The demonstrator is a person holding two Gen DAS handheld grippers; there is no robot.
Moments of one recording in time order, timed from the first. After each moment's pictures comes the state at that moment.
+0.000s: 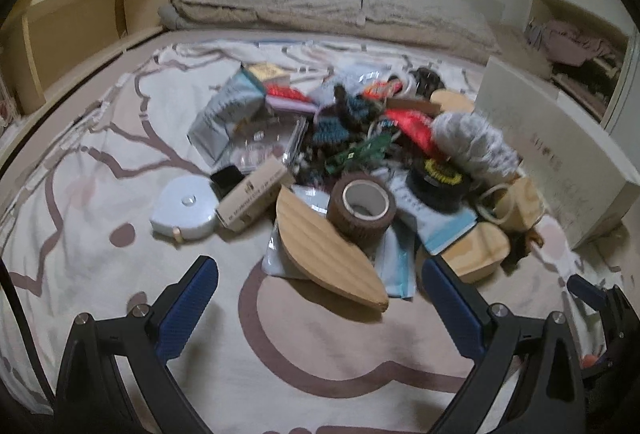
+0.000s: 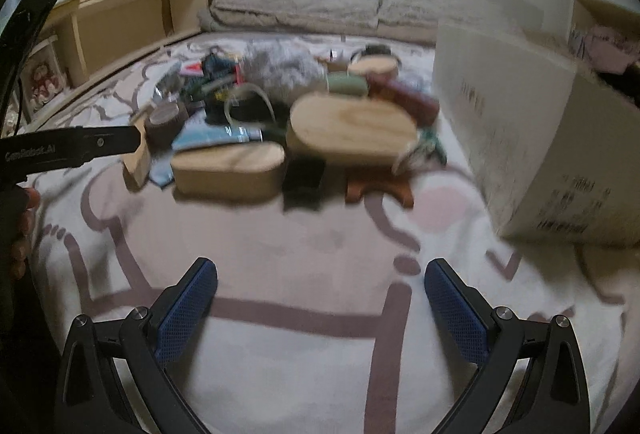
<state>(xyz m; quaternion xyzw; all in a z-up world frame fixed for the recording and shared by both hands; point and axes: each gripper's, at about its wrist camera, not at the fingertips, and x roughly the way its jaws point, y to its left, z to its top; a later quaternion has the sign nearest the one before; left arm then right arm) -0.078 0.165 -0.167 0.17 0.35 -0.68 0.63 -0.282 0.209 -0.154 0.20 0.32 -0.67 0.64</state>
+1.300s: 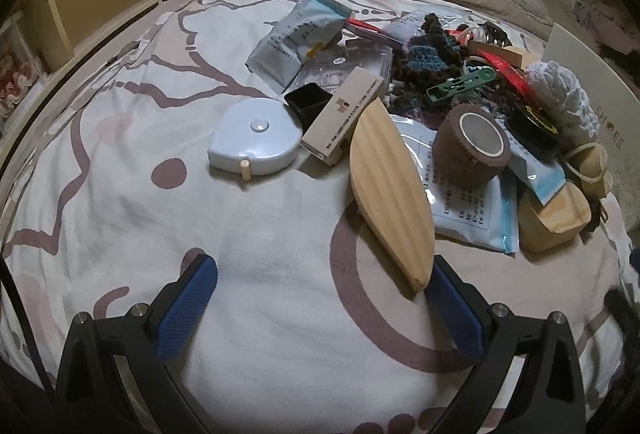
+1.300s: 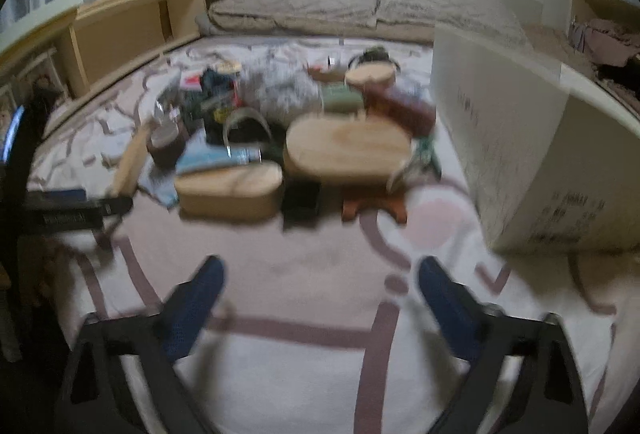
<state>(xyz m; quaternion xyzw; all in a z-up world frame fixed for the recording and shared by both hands) -0.049 0.163 -0.207 0.23 0.40 -0.61 0.64 -0.282 0.208 -0.130 0.19 0.31 -0.67 0.65</state>
